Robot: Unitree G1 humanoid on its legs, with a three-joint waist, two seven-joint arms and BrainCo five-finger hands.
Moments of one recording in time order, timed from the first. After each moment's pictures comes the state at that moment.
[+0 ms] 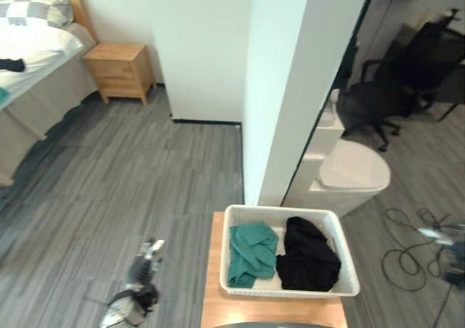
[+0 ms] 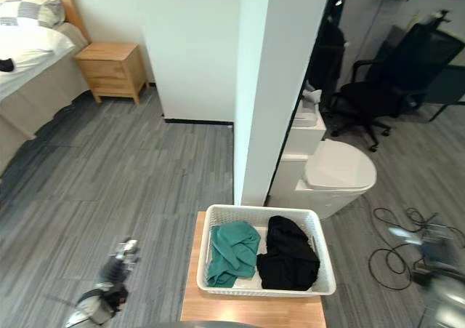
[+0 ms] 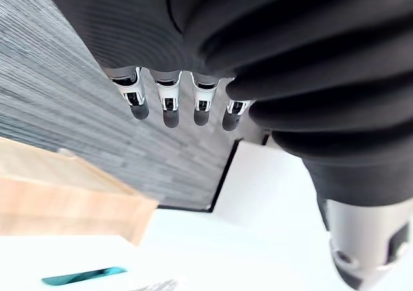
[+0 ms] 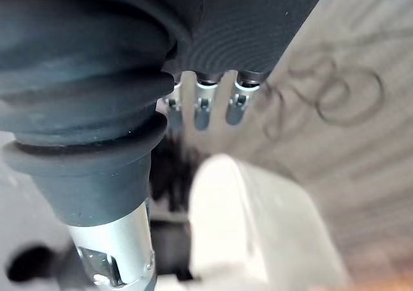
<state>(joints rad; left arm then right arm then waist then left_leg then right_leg) 0.26 0.22 0.00 0.39 -0.46 0.00 -0.14 0.02 -0.52 -0.38 0.60 0.37 0.05 0.14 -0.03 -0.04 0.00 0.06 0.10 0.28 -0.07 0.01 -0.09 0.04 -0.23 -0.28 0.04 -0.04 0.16</state>
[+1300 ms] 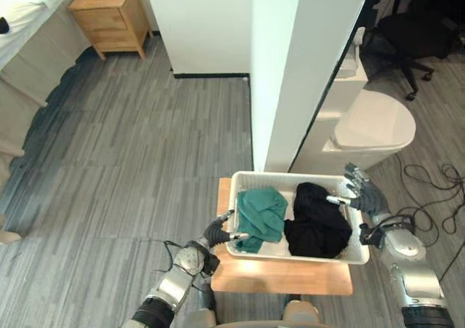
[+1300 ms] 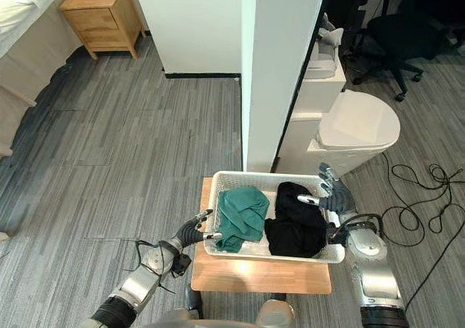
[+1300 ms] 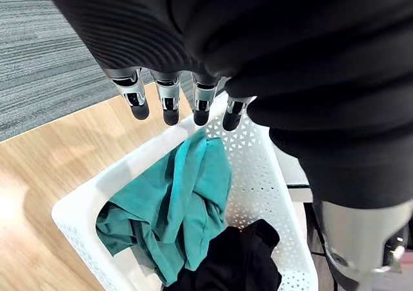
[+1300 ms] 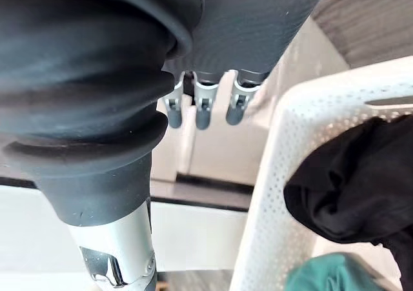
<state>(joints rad) -0.06 0.20 -0.40 0.39 0.13 0.06 -0.08 0.08 -0.39 -0.18 -0.06 0.17 0.12 0.13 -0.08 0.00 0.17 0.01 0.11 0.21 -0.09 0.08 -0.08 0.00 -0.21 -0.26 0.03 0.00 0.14</state>
